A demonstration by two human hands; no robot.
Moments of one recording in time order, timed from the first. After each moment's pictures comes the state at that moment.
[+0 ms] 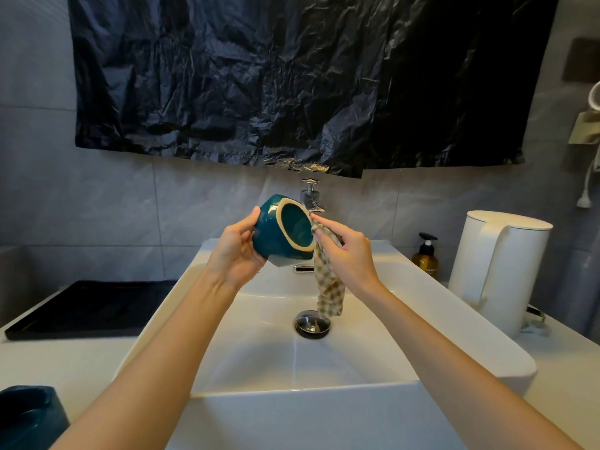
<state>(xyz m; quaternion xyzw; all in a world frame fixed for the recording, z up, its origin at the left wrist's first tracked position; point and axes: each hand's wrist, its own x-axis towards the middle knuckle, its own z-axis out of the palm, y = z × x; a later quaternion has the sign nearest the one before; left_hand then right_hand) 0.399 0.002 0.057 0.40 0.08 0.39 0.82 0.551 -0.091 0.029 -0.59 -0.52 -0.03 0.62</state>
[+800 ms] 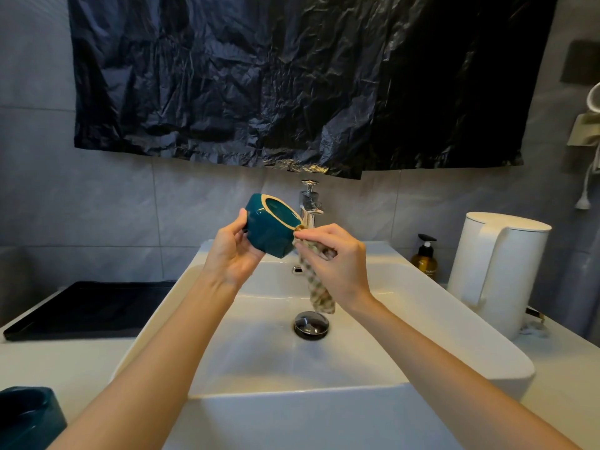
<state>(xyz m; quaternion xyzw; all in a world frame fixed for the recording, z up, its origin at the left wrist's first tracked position) 0.399 0.003 0.057 0.33 0.07 0.42 0.84 0.531 -0.095 0.022 -0.50 -0.59 -0.23 0.59</state>
